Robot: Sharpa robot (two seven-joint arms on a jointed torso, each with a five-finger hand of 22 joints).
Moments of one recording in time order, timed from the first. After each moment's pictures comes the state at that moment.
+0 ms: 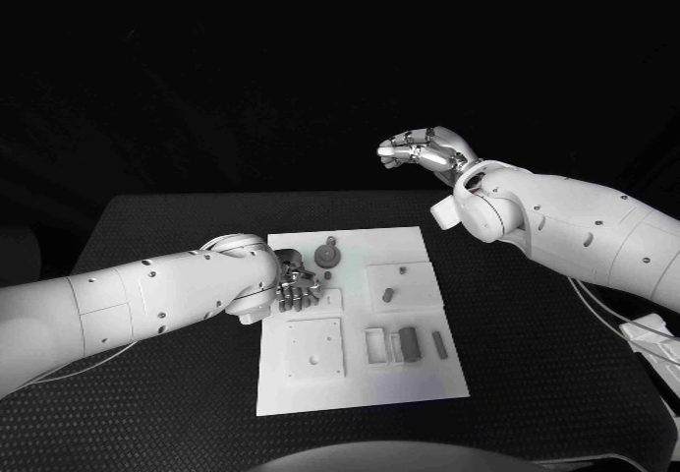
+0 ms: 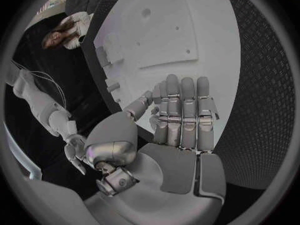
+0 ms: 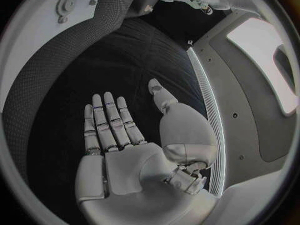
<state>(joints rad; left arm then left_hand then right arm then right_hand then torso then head) 1.26 -0.57 -0.24 1.32 -0.99 -0.01 -0.55 0.70 0.01 0.64 -0.26 0.06 1.14 0.05 0.32 0.76 1.35 -0.01 0.32 0.54 1.10 -0.01 0.66 0.80 0.01 1.05 -0.10 0.19 1.14 1.24 -0.61 0.02 1.09 -0.52 -0.22 0.31 0.93 -0.05 0.36 -0.25 0.05 0.68 0.19 0.27 0.42 0.90 0.21 0.15 0.13 0.68 0.23 0.36 0.33 0.11 0.31 0.22 0.28 1.14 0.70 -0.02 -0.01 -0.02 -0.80</state>
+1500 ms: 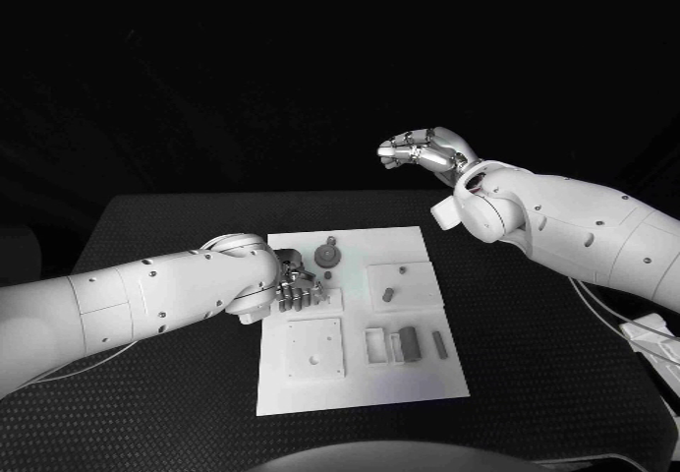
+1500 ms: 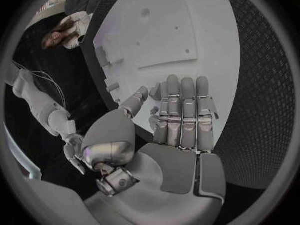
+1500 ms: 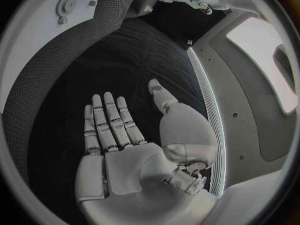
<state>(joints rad) 1.25 -0.57 -0.24 1.32 -0.99 -0.01 -0.55 0.71 -0.08 0.55 -0.23 0.05 1.13 0.06 0.30 0.77 1.33 0.00 0.32 0.54 1.08 0.00 0.67 0.77 0.01 1.05 -0.10 0.15 1.16 1.24 -0.61 0.02 1.09 -0.52 -0.22 0.30 0.93 -0.05 0.36 -0.24 0.05 0.68 0.19 0.27 0.42 0.90 0.21 0.15 0.12 0.67 0.24 0.35 0.33 0.11 0.30 0.23 0.28 1.14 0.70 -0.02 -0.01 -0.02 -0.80</state>
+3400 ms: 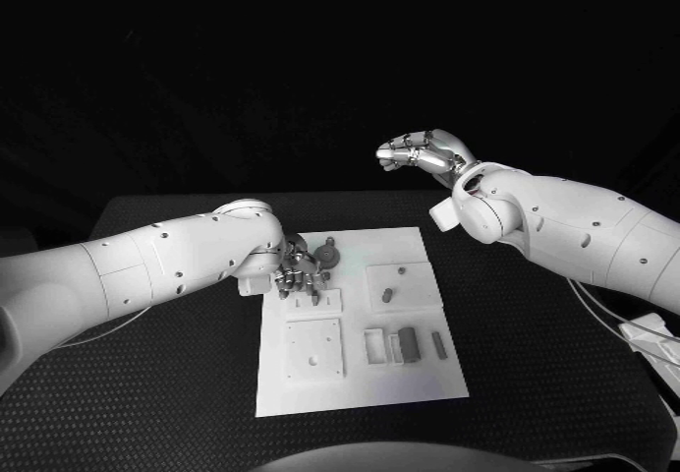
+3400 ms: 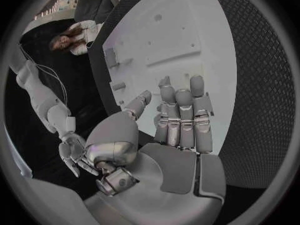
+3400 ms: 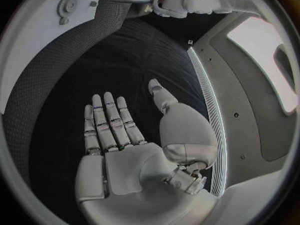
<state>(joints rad) 1.32 -0.48 -0.22 1.17 -0.90 0.27 -0.56 0.70 0.05 0.43 -0.25 0.24 0.97 0.08 0.36 0.91 1.19 -0.03 0.81 0.89 1.08 -0.11 1.11 0.84 0.01 1.20 -0.20 0.26 1.31 1.24 -0.61 0.02 1.08 -0.52 -0.21 0.30 0.93 -0.05 0.36 -0.24 0.05 0.67 0.18 0.27 0.42 0.90 0.21 0.15 0.12 0.67 0.24 0.35 0.33 0.11 0.30 0.23 0.28 1.14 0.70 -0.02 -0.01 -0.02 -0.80</state>
